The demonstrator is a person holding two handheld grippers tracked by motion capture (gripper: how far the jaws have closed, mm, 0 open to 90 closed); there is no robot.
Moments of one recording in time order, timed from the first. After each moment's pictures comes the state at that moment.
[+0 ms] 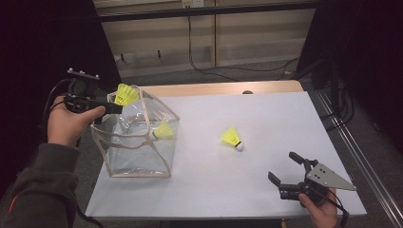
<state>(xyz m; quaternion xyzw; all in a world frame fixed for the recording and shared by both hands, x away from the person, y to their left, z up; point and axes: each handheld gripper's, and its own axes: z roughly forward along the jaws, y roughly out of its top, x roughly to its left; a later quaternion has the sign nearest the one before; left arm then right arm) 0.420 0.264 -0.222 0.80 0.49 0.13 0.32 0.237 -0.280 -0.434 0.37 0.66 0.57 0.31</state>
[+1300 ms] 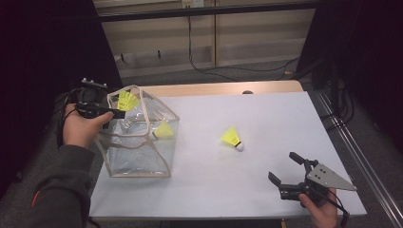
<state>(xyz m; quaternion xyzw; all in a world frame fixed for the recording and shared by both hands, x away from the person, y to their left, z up) 0.435 0.261 -0.261 0.79 0.53 0.15 0.29 0.236 -0.280 -0.435 0.37 0.66 0.57 0.31</state>
